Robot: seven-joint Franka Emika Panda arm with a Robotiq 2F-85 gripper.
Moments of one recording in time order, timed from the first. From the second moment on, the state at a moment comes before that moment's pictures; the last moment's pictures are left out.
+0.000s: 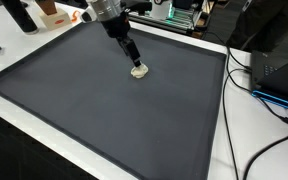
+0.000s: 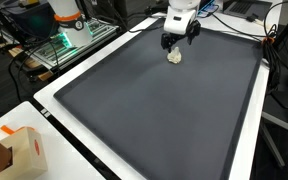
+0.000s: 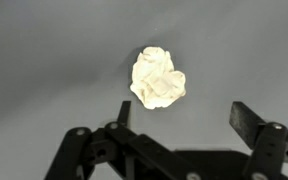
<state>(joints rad) 0.04 0.39 0.05 -2.00 0.42 2.31 0.41</state>
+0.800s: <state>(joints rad) -0.08 0.40 -0.01 -2.10 0.82 2.24 0.48</state>
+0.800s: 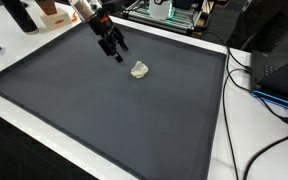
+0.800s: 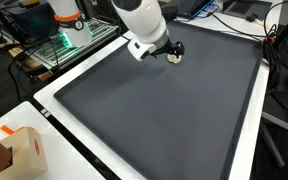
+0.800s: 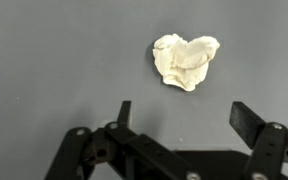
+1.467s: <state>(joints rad) -0.09 0.44 -0.05 -2.13 1.01 2.19 0.50</state>
